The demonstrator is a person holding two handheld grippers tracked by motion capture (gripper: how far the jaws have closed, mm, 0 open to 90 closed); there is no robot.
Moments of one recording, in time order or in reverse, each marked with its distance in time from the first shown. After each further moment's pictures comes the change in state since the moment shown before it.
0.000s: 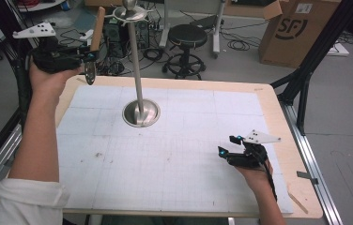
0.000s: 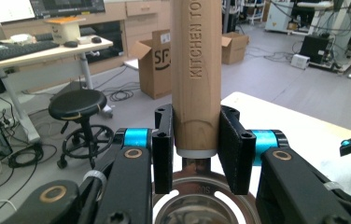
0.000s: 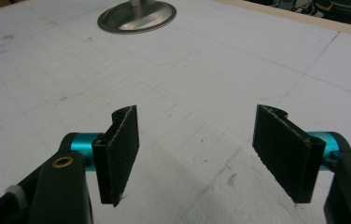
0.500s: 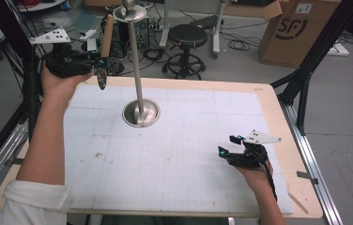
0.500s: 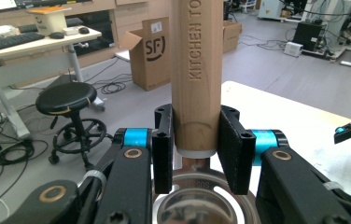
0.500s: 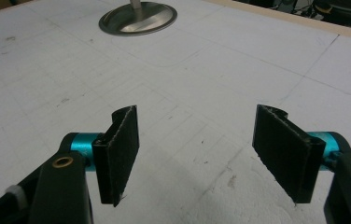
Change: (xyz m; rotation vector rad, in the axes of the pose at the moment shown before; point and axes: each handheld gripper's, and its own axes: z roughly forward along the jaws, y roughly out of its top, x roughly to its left) left arm -0.012 -0.009 0.019 0.034 -0.036 0.015; right arm 0.001 0.000 -0.001 -0.007 0.001 -0.002
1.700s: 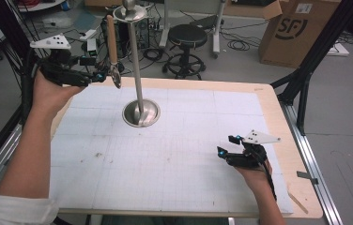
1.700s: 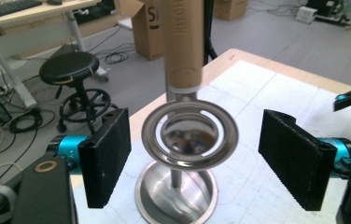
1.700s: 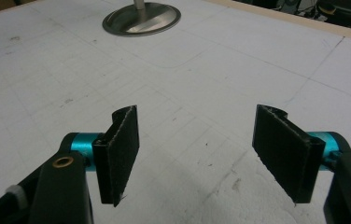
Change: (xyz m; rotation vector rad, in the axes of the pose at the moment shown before) left arm -0.018 0.000 -0.019 0.132 0.028 0.022; right arm 0.002 0.001 0.002 0.000 0.012 -0.006
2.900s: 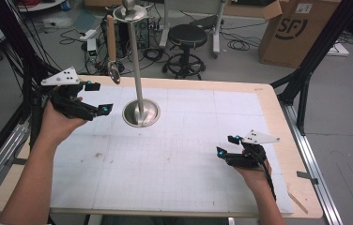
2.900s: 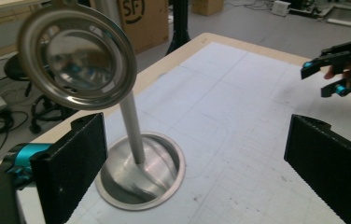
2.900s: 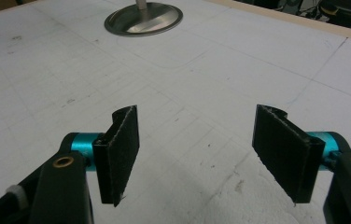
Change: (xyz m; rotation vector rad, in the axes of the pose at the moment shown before) left arm -0.039 -0.061 0.010 -0.003 -0.100 0.017; right arm 0.001 0.001 0.001 -0.003 0.003 -0.006
